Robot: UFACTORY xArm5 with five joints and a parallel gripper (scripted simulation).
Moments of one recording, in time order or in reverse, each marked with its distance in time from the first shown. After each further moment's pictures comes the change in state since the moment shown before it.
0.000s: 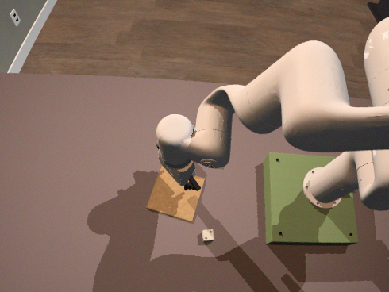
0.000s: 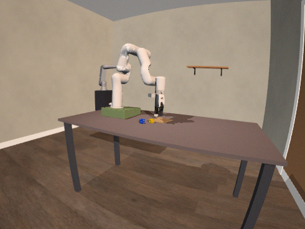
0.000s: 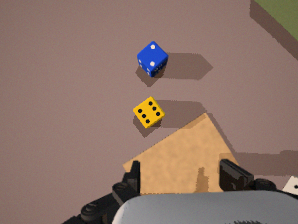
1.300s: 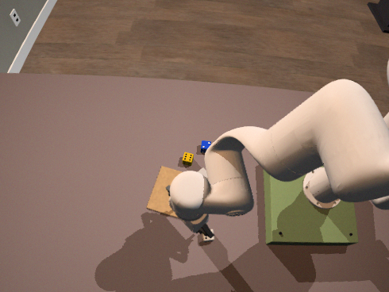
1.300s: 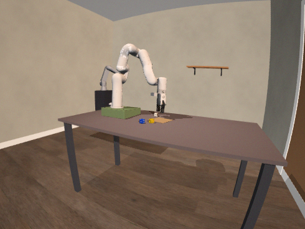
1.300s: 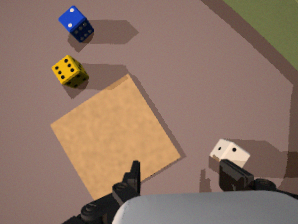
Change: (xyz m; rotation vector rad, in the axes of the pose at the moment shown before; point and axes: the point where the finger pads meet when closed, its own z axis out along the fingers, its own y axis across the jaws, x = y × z) arm -0.057 0.111 -0.005 0.004 0.003 -0.005
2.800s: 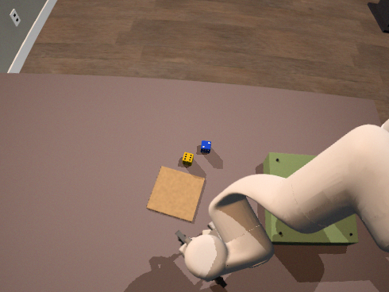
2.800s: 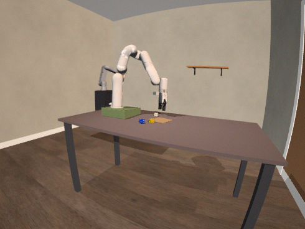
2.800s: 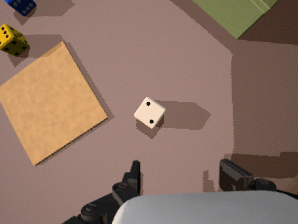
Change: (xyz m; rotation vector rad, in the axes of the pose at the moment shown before) arm -0.057 0.104 -0.007 0.005 -0.001 0.005
